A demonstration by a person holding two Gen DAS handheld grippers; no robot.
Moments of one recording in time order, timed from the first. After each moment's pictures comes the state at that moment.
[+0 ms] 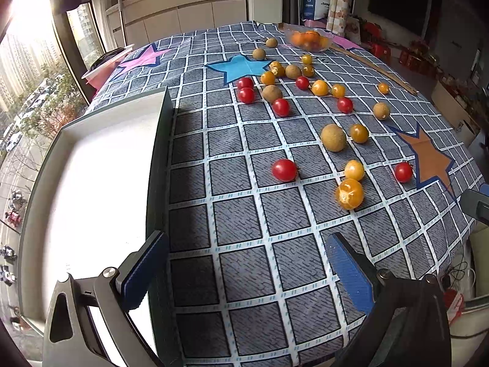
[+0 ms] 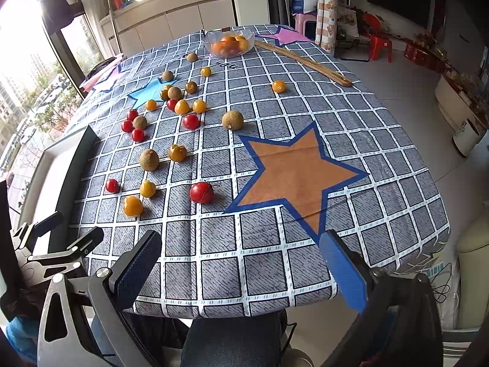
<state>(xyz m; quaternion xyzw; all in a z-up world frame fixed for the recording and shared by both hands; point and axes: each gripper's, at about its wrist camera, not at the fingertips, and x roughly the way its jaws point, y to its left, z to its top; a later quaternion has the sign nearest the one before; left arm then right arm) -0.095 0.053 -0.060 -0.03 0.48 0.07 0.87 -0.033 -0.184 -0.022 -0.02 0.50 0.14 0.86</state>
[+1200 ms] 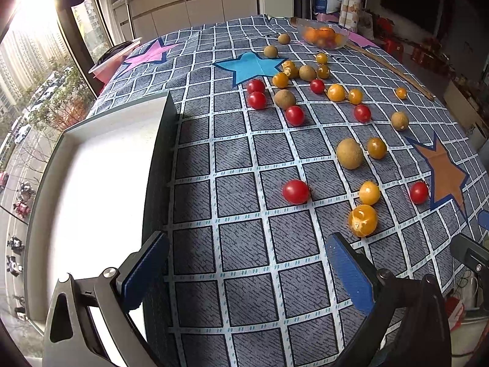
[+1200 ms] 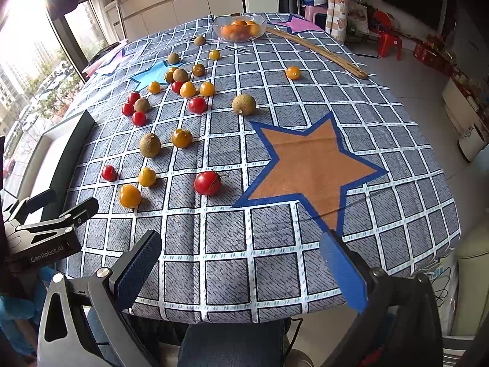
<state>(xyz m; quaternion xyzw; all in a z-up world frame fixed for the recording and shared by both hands) -0.065 0.053 -0.062 -0.02 0.50 0.10 0.86 -0.026 -0.169 -0.043 -0.03 0.52 0.15 0.84</state>
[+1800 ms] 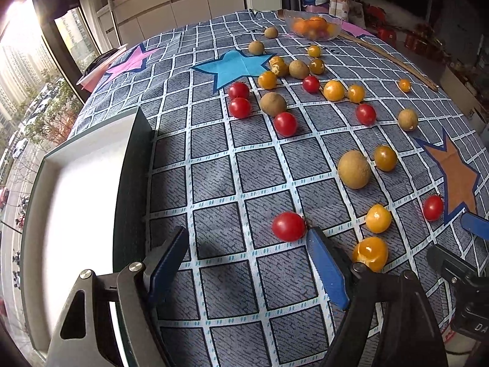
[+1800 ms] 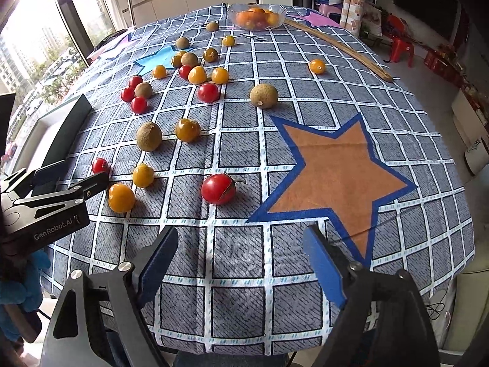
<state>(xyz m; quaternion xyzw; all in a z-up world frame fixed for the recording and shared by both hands) -0.027 0.044 -0.077 0.01 0.51 0.09 0.86 -0.006 -0.144 -0.069 -0.06 0.52 0.16 0.84</state>
